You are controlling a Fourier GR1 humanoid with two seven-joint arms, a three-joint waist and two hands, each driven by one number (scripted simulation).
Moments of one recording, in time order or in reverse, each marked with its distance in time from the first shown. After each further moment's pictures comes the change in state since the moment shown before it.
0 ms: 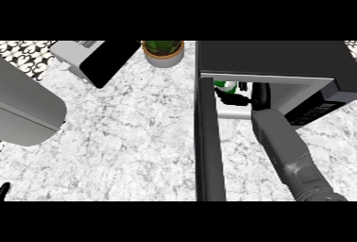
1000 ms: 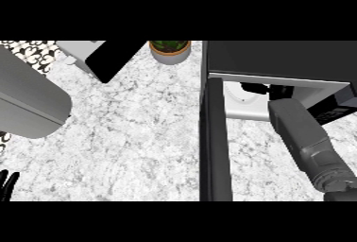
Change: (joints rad) left arm -0.074 0.015 0.001 0.048 -0.021 -0.019 0.009; right arm -0.121 -0.115 -0.060 0.197 0.059 -0.257 0.029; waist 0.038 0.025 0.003
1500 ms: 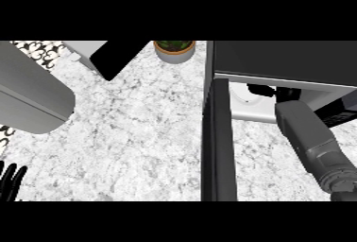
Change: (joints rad) left arm -0.042 0.005 -0.009 0.038 -0.006 -0.003 0.012; right arm 0.005 -0.034 -0.001 0.044 0.023 -0.023 0.010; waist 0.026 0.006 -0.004
